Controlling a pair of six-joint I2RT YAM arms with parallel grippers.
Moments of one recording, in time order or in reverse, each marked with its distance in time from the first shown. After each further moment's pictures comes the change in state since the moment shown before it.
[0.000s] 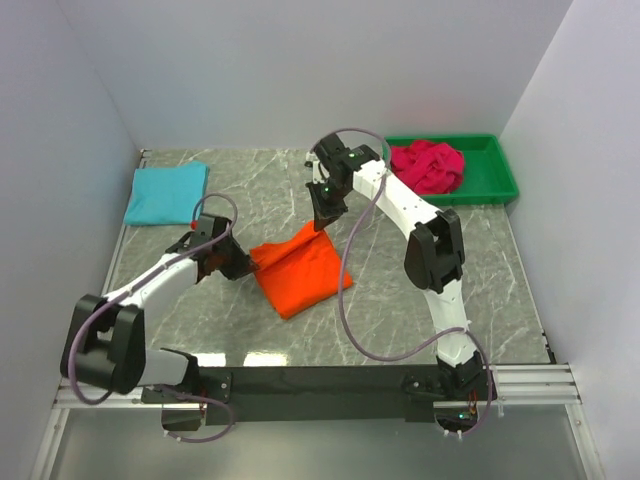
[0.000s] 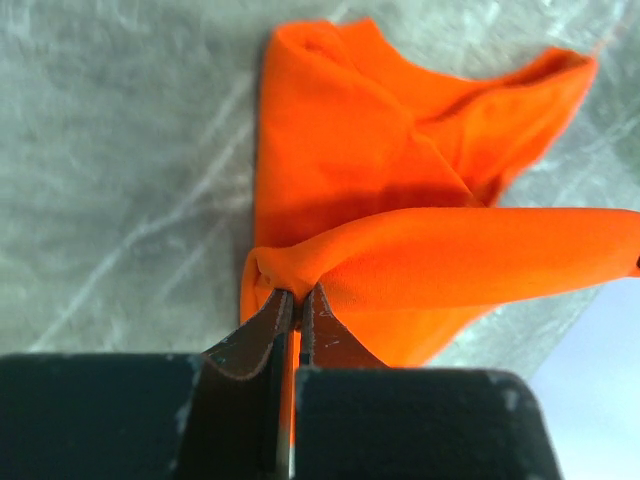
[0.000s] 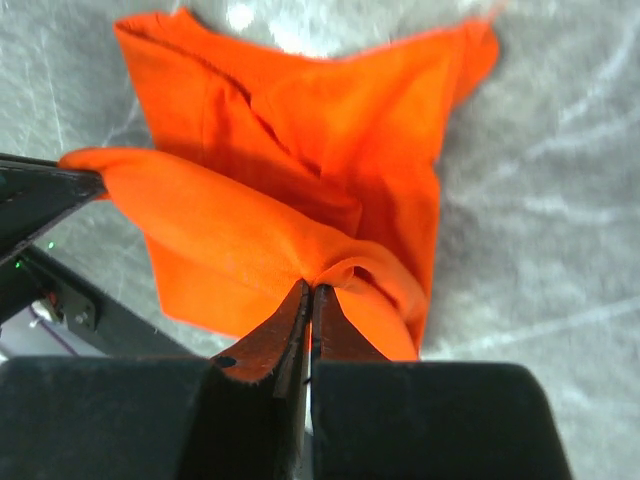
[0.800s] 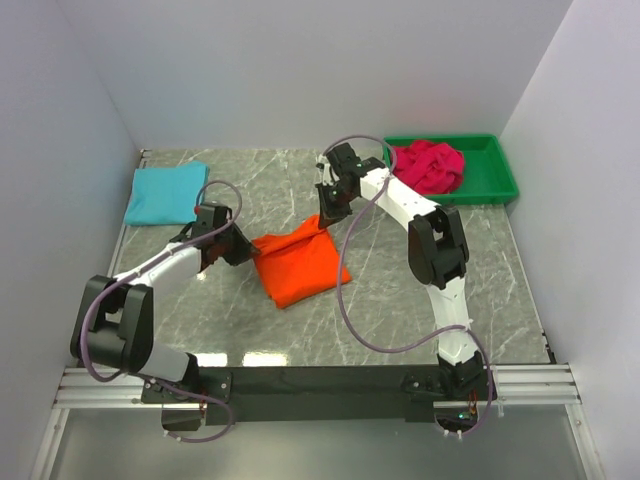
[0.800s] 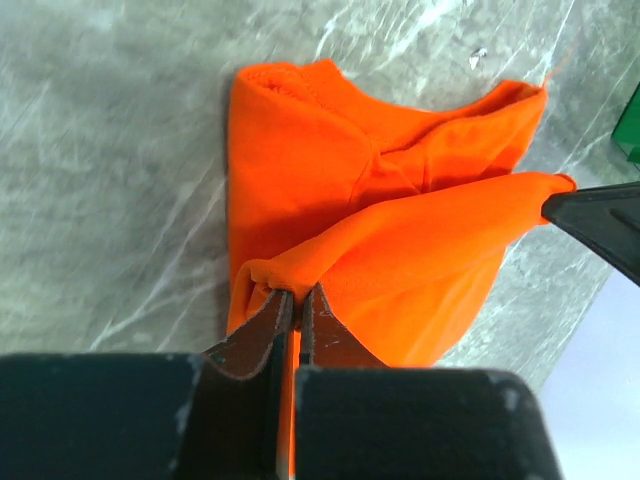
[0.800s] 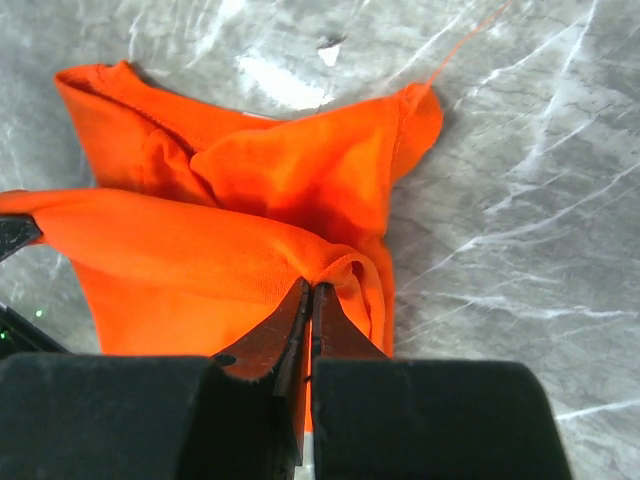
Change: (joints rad) left arm 0.034 0.130 0.059 0.145 0.011 0.087; right arm -0.068 0.024 -0.183 0.298 -0.027 0.027
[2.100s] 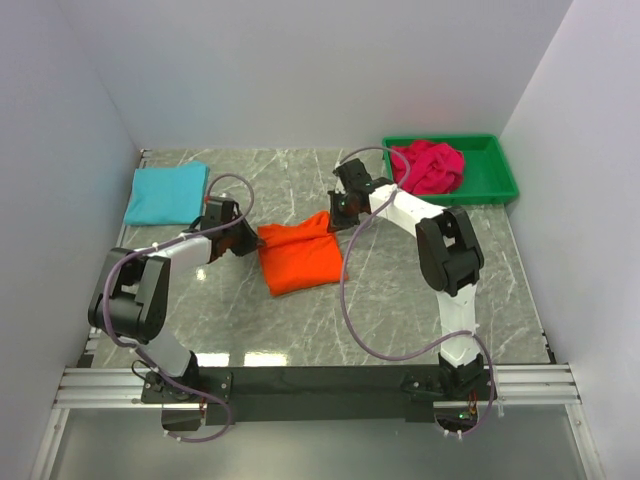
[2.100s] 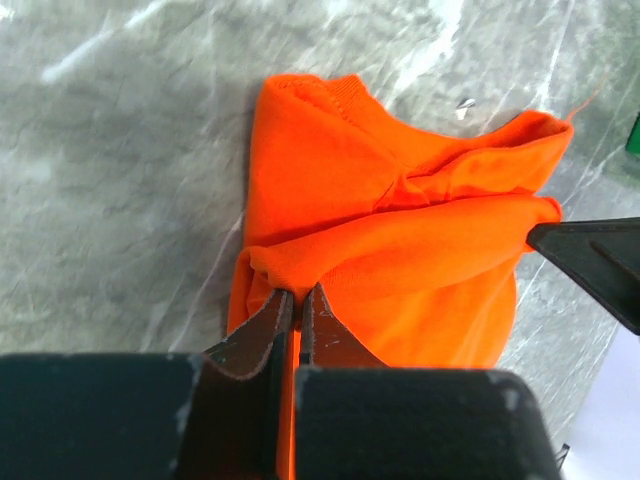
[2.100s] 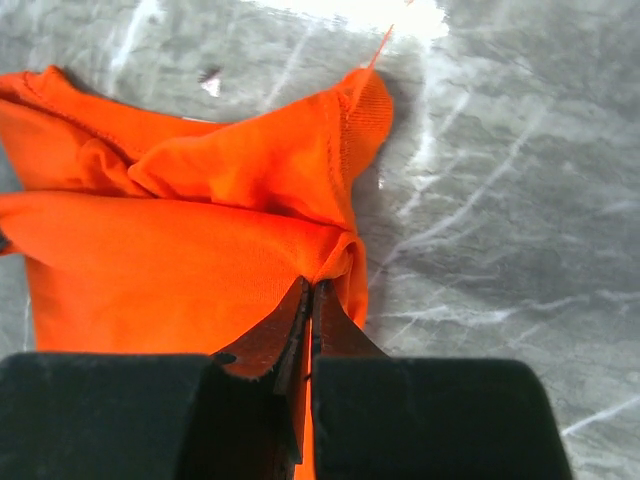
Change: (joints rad) left arm 0.000 0.189 0.053 0.192 0.008 0.093; right arm -0.021 -0.121 -0.332 0.319 0.130 0.143
